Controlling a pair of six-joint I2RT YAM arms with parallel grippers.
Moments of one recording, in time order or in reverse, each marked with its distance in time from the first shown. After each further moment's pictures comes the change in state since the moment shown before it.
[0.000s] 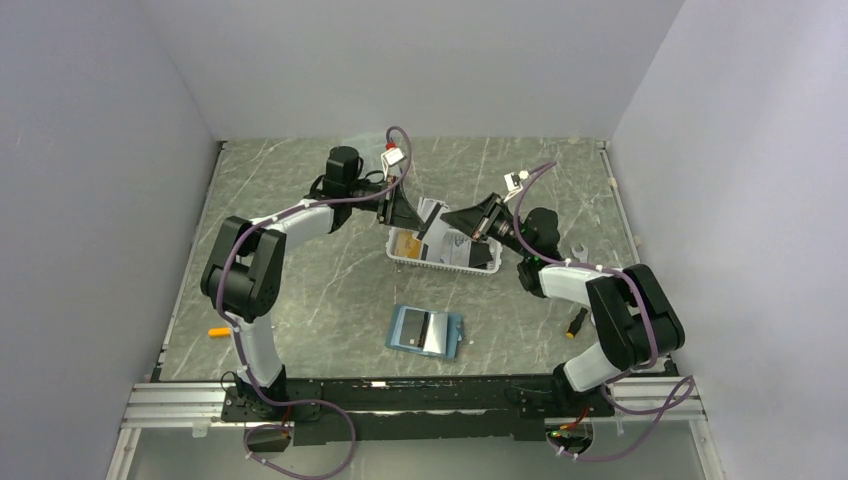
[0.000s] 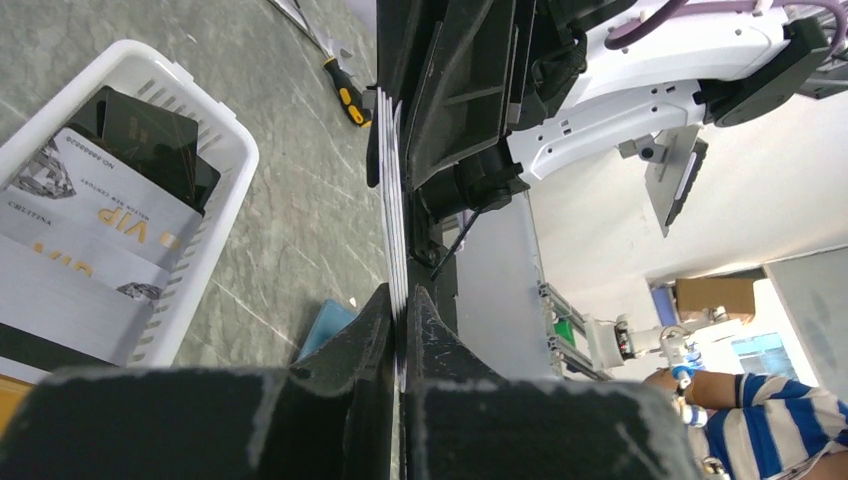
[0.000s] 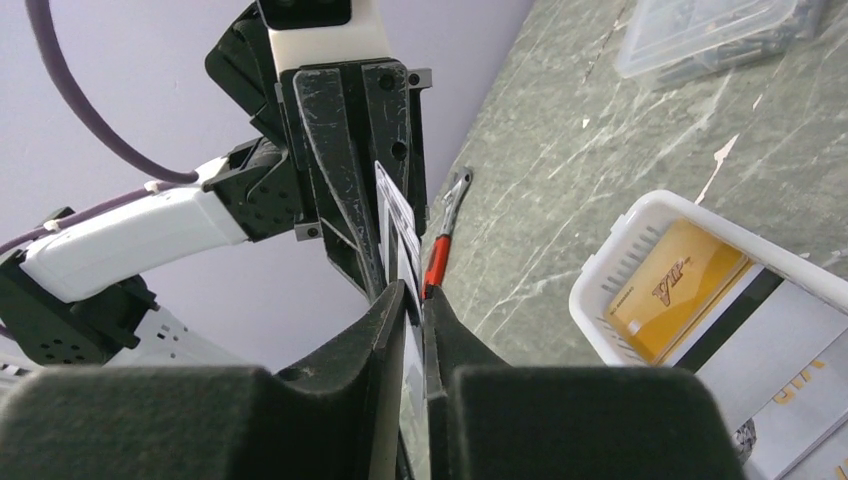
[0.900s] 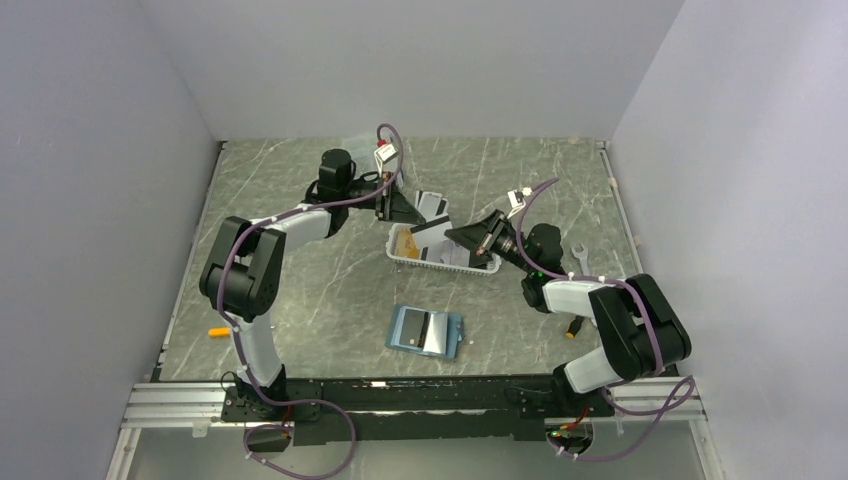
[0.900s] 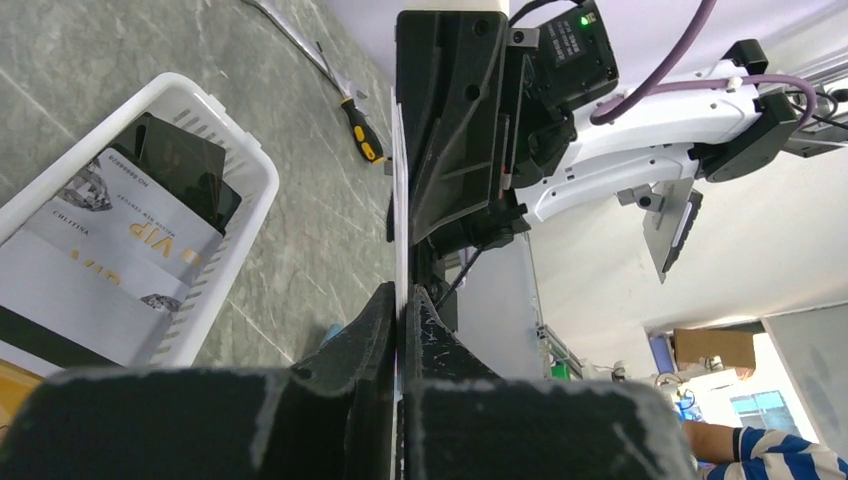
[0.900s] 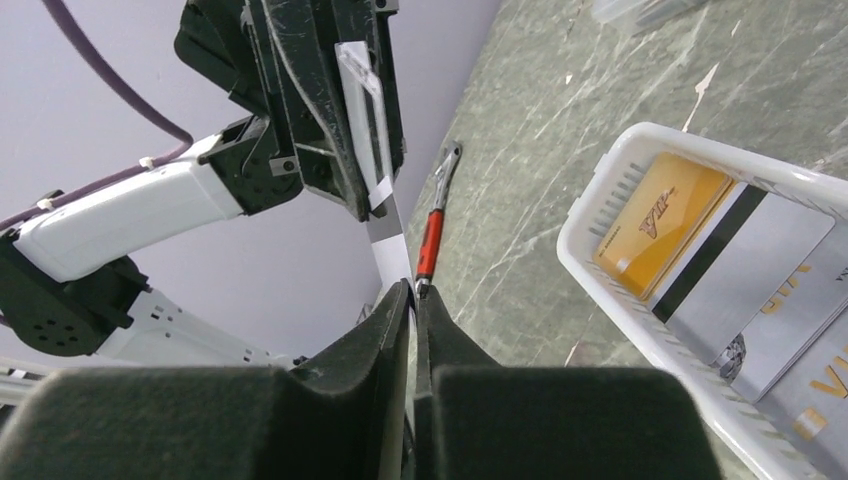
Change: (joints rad) left arm 0.022 0.000 -0.064 0.242 -0.069 -0.207; right arm 0.004 -0.053 -0.132 0.028 0.018 0.018
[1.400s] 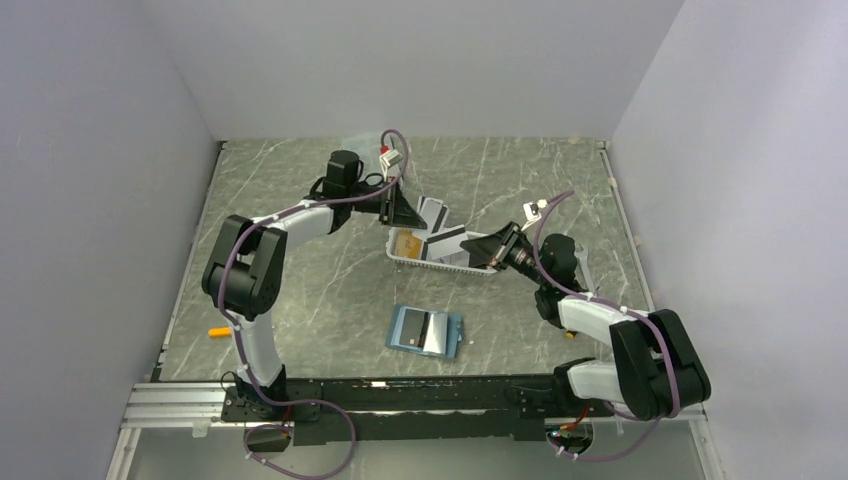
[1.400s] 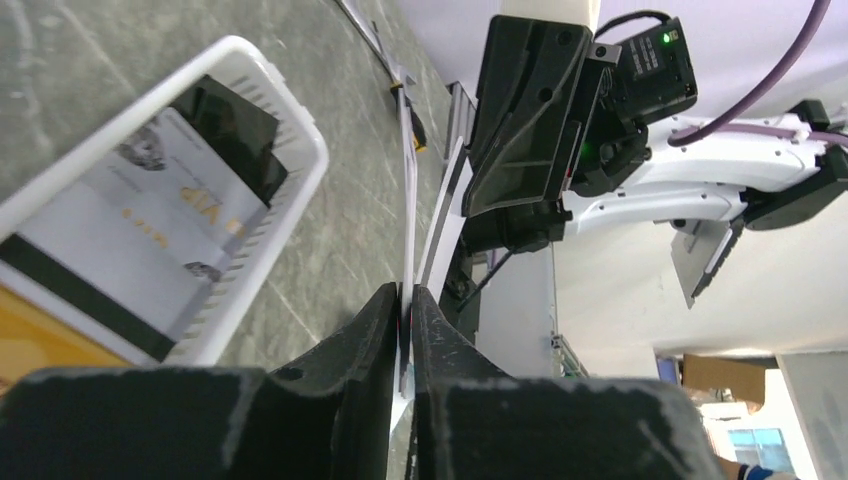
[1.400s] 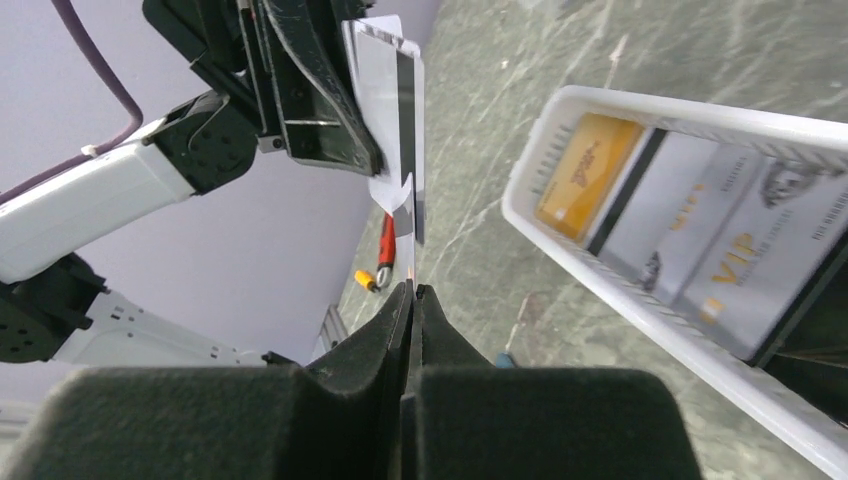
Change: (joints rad) left arm -0.017 0.010 0.047 -0.311 -0.087 0.202; right arm -0.047 -0.196 -0.099 -0.190 0.015 -0.071
